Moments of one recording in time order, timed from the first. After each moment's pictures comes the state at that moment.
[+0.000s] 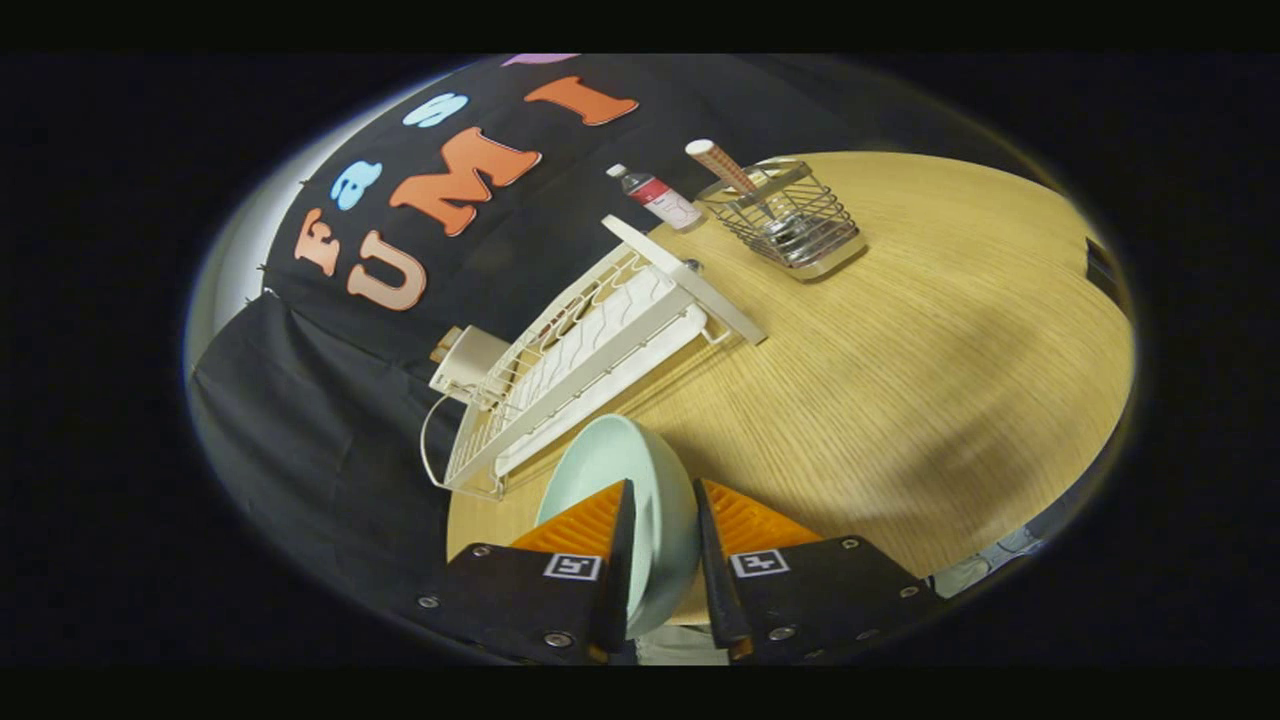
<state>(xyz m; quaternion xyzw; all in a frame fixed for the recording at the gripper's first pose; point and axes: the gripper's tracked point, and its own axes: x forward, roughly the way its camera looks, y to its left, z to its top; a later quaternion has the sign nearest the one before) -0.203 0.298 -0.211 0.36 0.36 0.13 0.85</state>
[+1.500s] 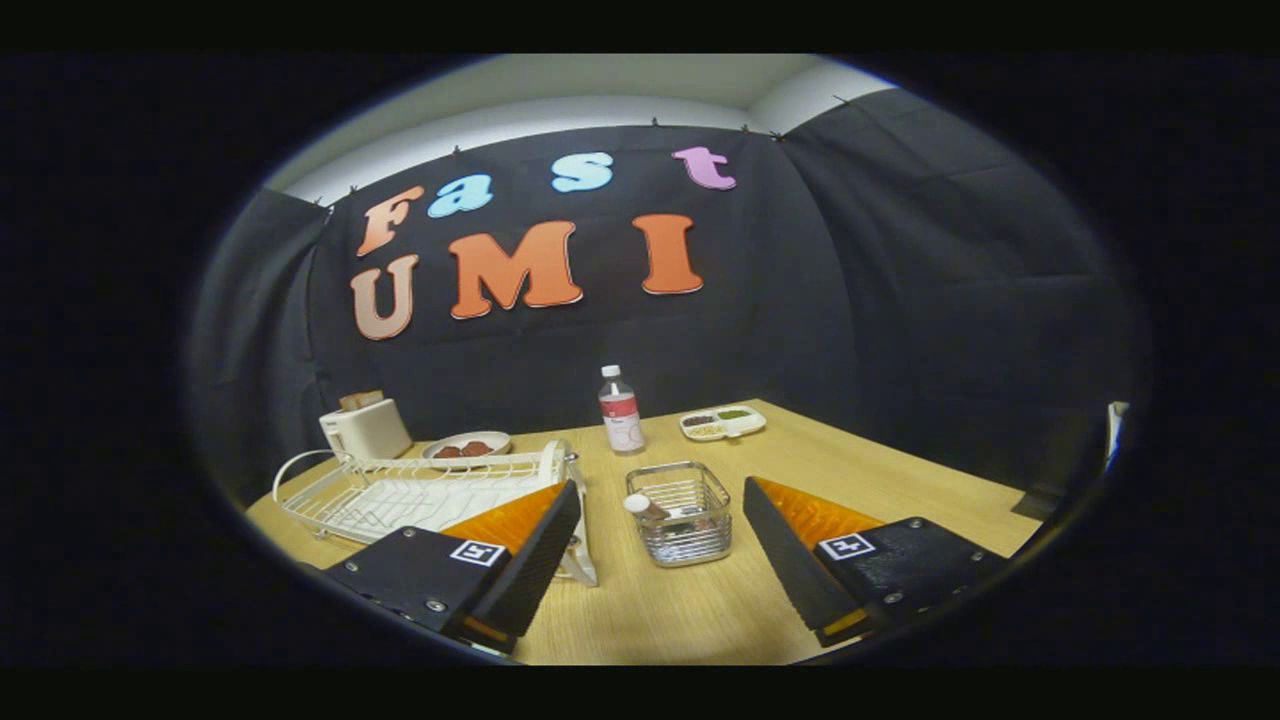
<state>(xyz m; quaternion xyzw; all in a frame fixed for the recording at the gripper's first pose) -0.075 0.140 -0.098 0.08 0.05 -0.02 1.00</state>
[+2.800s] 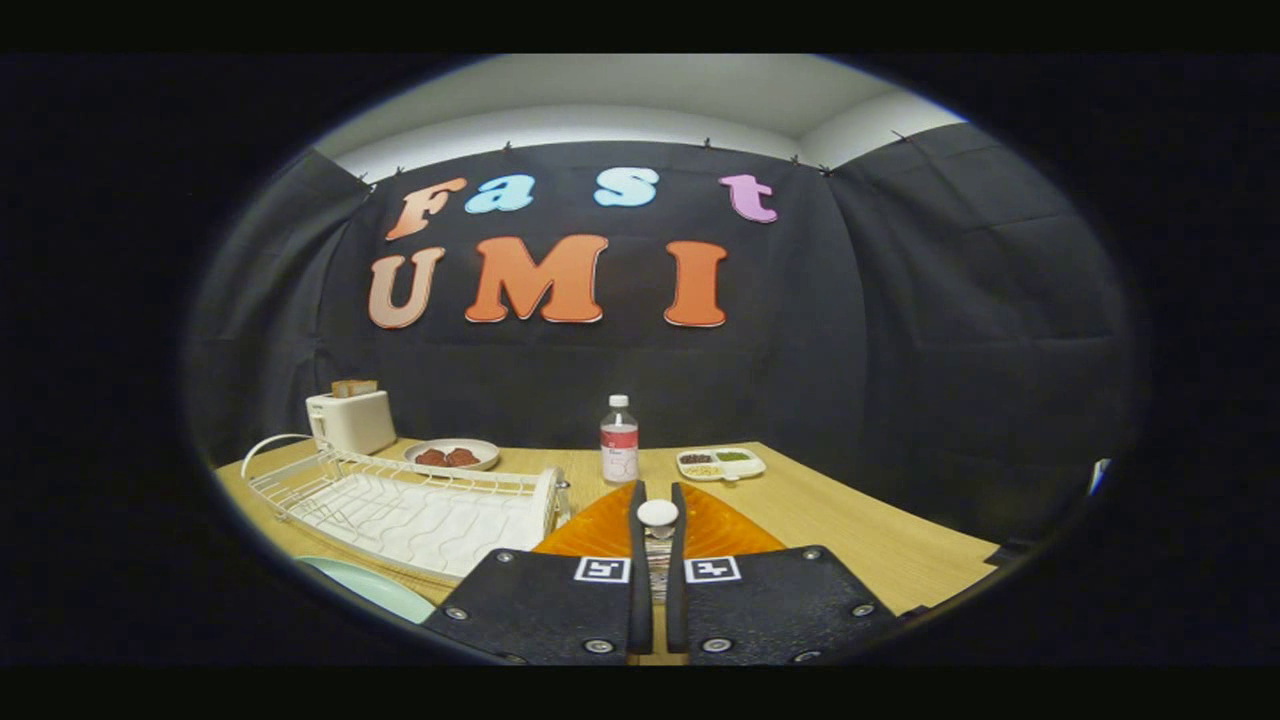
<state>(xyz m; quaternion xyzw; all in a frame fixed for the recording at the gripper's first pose) -0.066 0.146 -0.049 0.02 -0.01 0.00 1.00</state>
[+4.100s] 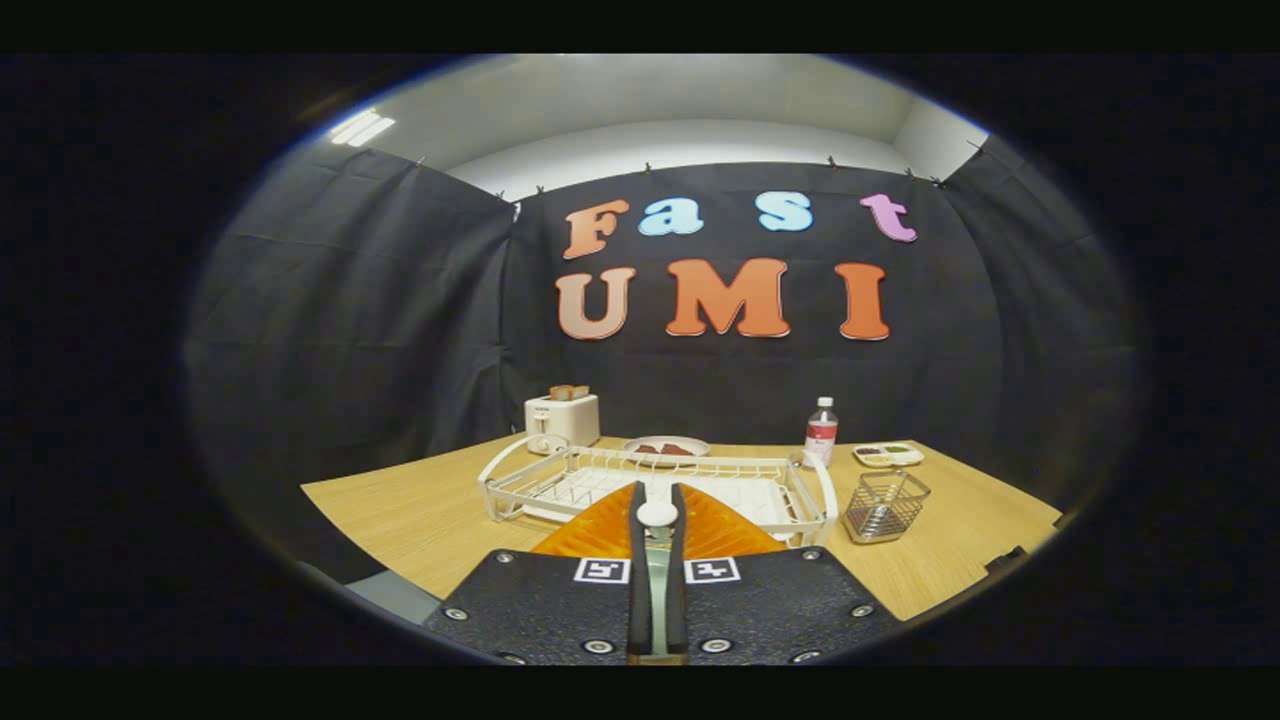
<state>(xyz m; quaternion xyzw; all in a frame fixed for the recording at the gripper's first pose) -0.236 0.344 -0.051 0.03 0.00 0.22 0.98</state>
